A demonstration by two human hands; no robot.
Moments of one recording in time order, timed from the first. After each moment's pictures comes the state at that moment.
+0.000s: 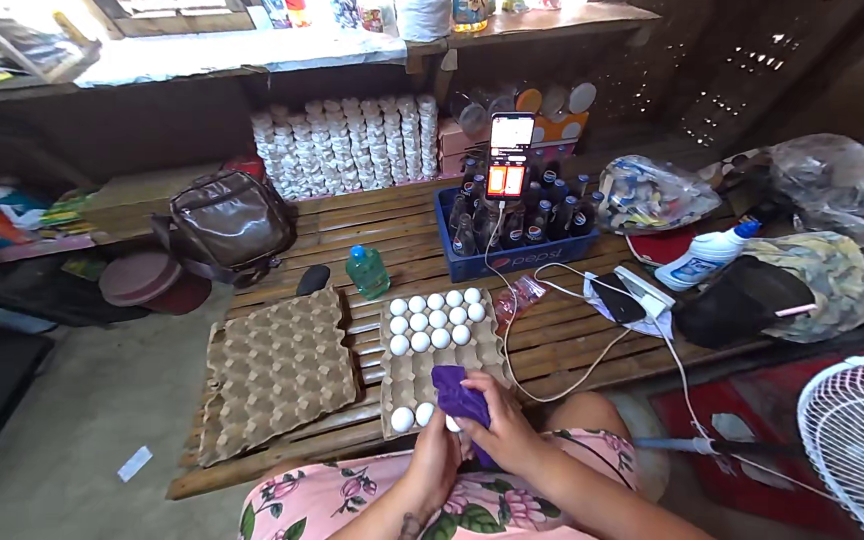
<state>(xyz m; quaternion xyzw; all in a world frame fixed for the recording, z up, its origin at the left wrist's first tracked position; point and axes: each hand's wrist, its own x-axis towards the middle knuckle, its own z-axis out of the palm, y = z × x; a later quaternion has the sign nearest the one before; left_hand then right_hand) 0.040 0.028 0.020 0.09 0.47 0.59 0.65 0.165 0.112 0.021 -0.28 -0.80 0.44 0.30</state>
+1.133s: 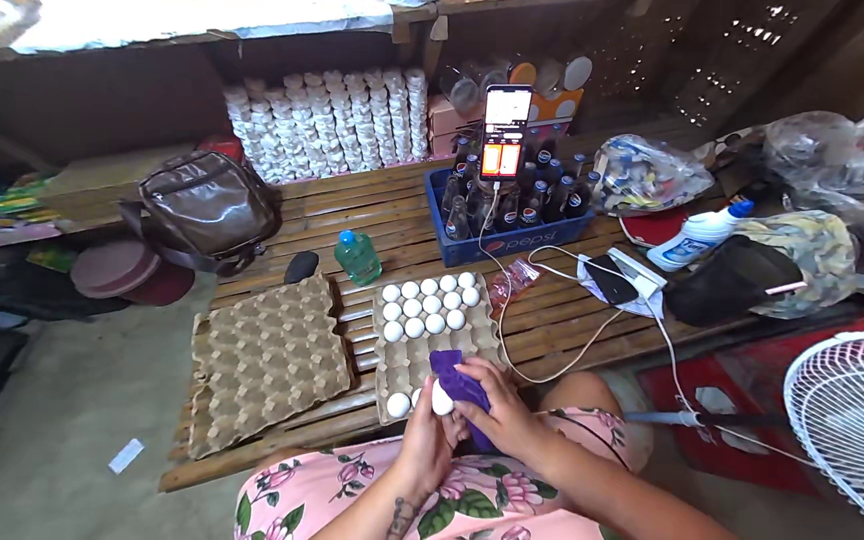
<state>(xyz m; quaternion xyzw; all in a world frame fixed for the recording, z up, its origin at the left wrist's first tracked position) 0.030 0.031 0.029 0.06 0.39 0.61 0.68 0.168 0.112 0.020 -0.27 -0.80 0.43 0.30</state>
